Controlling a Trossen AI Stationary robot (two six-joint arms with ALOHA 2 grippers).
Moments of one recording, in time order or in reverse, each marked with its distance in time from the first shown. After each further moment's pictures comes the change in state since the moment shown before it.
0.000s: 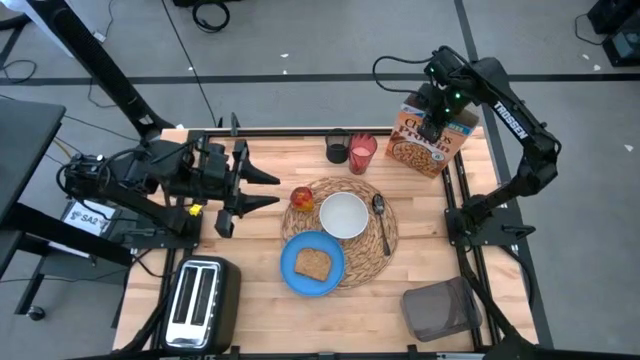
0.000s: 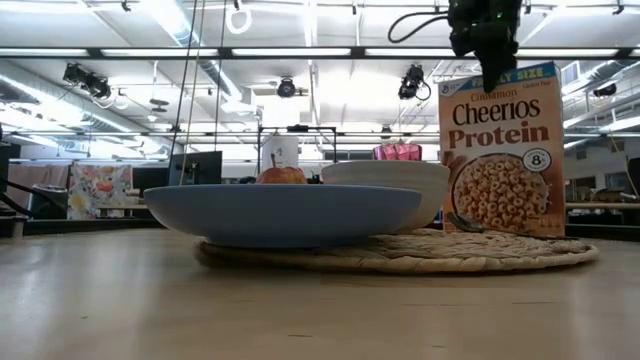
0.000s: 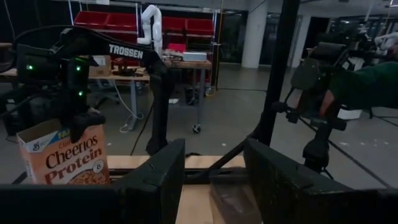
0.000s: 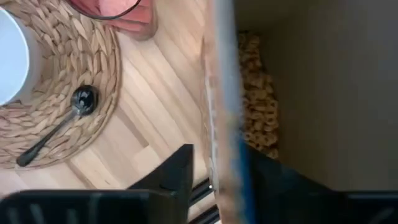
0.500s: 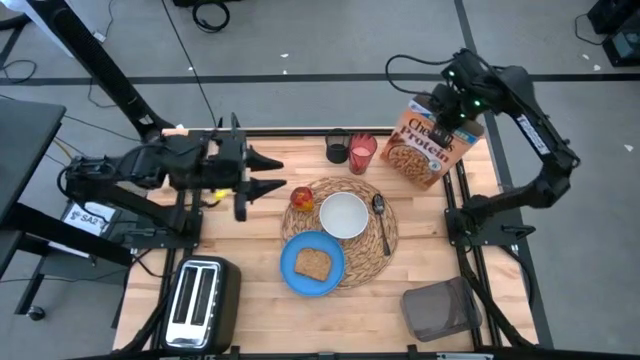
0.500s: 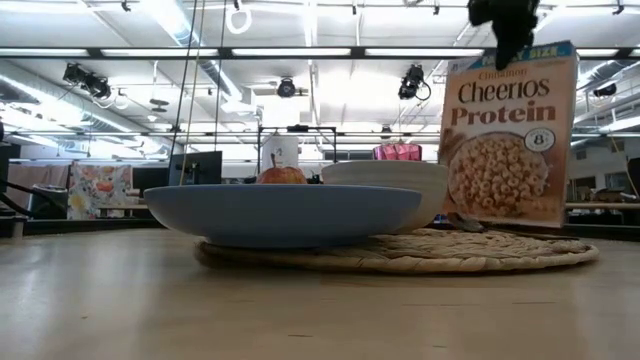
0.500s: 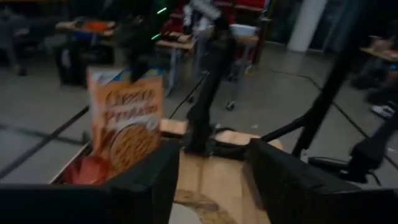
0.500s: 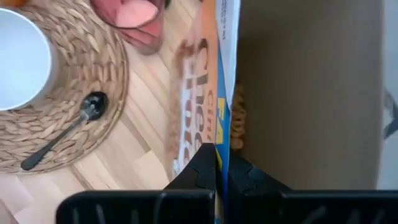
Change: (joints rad) left arm 0.109 0.018 0.000 -0.130 -0.077 -0.117; right arm 0.048 -0.149 -0.001 -0.003 0.016 0.022
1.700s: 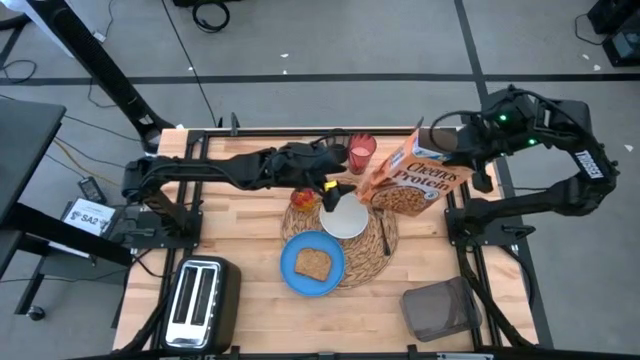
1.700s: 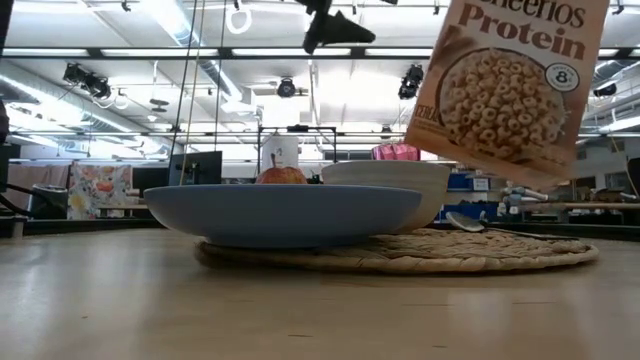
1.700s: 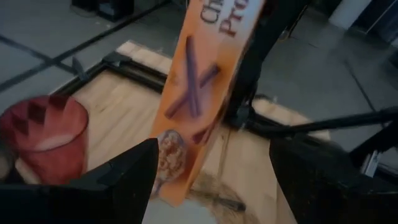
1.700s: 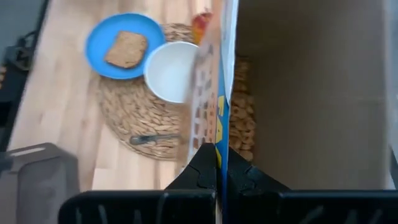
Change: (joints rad) left arm 0.197 0.511 0.000 0.287 0.141 -0.172; right arm 0.533 -0.286 0.002 0.004 -0.161 -0.015
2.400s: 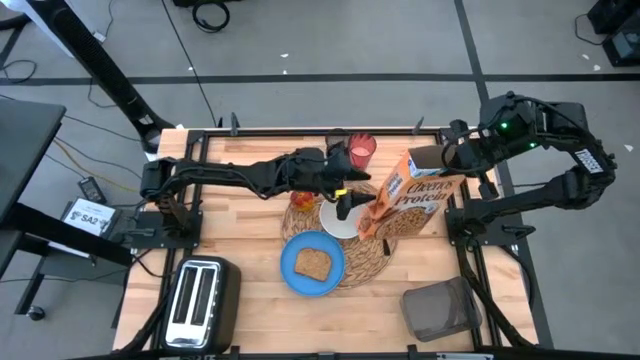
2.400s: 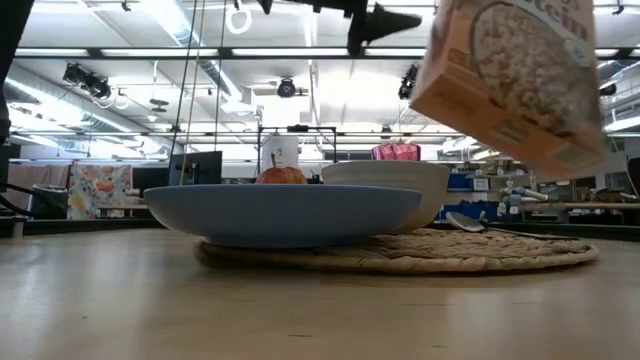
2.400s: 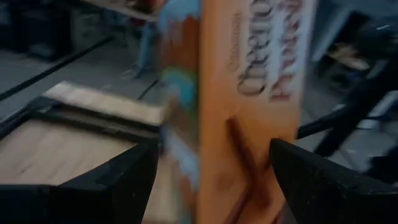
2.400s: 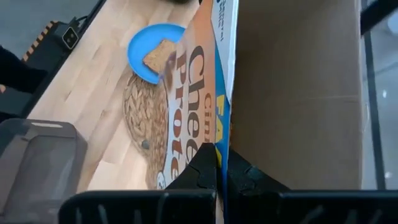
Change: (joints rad) left arm -0.003 0.136 -0.001 0.341 0.185 0.075; right arm 0.140 0.009 0.000 0.057 -0.053 -0.159
